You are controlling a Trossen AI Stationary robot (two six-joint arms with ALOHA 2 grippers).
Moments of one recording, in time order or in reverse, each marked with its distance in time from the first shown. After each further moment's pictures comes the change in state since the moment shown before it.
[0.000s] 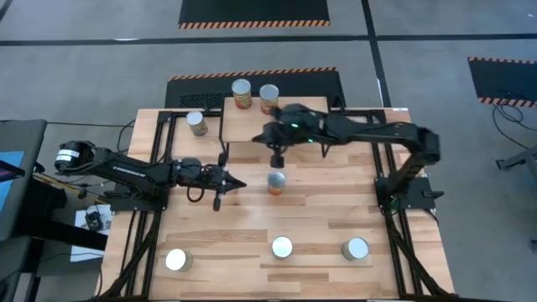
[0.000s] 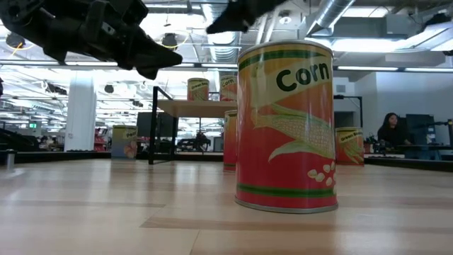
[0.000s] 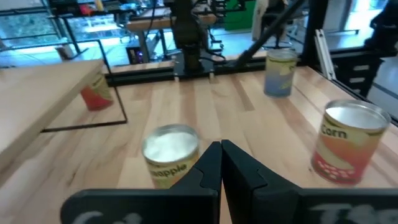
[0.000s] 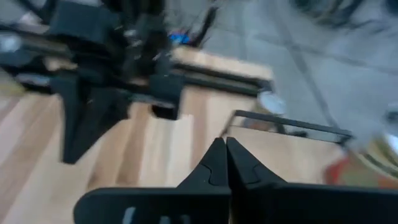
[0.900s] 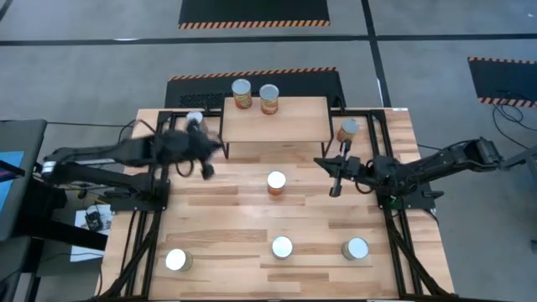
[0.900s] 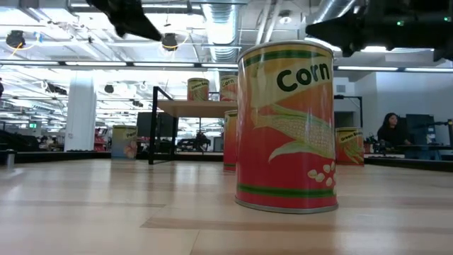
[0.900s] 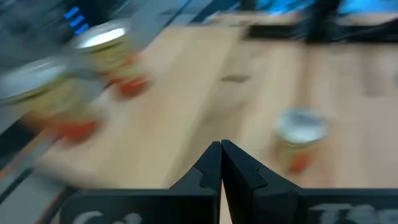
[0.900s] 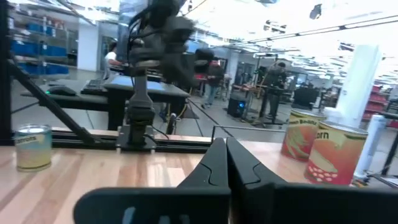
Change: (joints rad) left arm 0.151 -0.267 0.518 -1.085 -0.361 -0.087; right arm 0.256 -0.726 -1.247 1.137 0.378 0.089
